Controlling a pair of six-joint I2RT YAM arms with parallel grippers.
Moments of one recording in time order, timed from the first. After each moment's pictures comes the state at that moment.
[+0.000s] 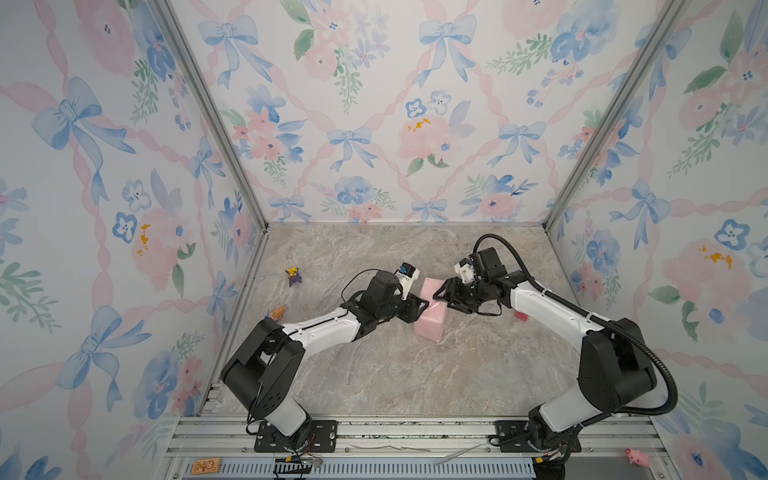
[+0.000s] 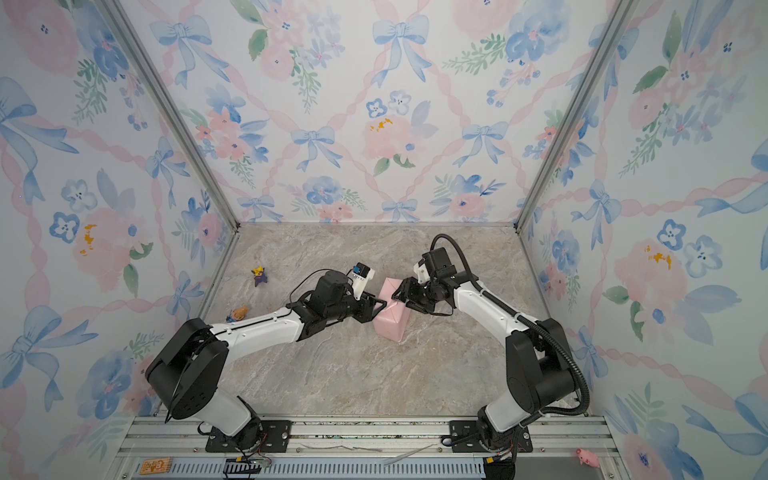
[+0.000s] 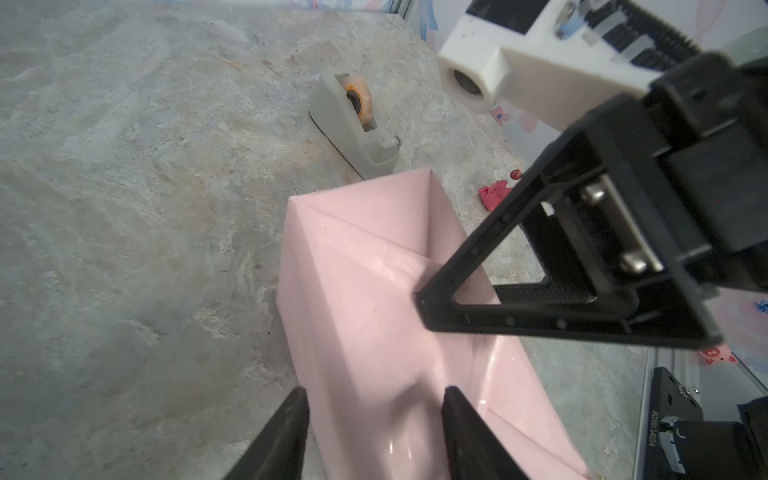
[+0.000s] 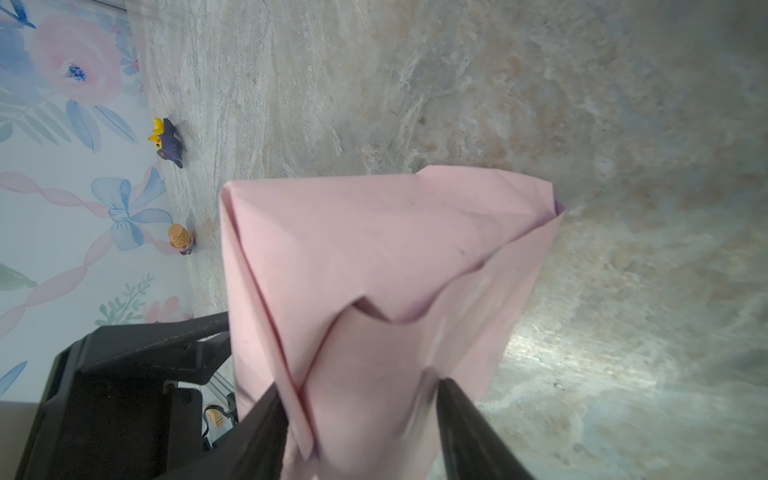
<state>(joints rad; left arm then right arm) -0.69 1.58 0.87 0.17 0.26 -0.29 0.41 1.58 1.11 -0.52 -0.47 0.69</state>
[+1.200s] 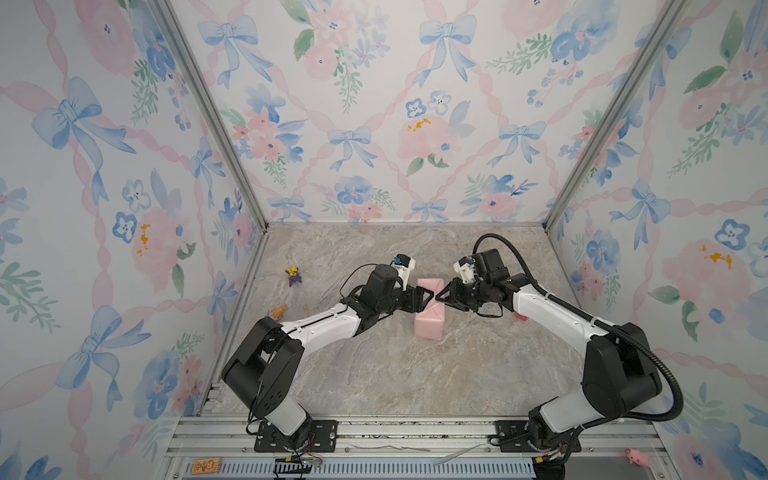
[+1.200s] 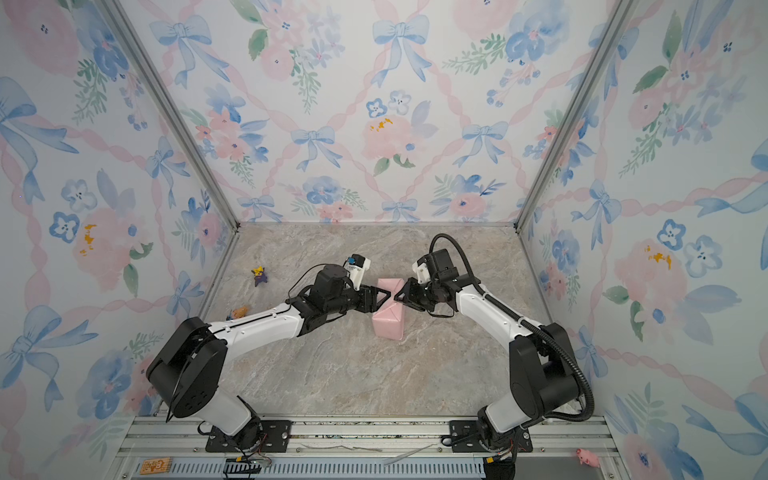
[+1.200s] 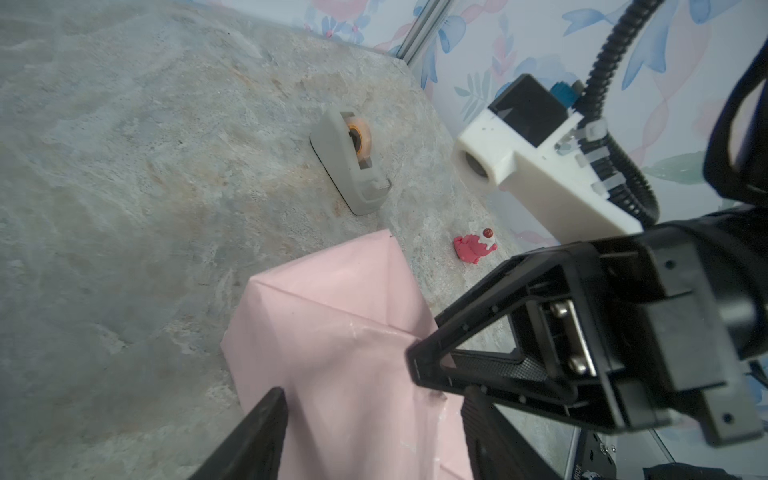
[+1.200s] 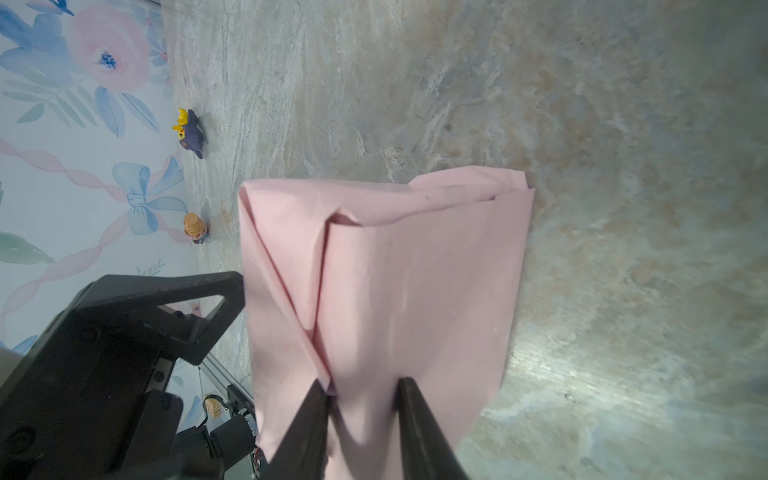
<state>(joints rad) -0.68 1.60 0.93 0.18 0.29 -0.51 0.41 1.54 1.07 -0.47 -0.49 0.66</state>
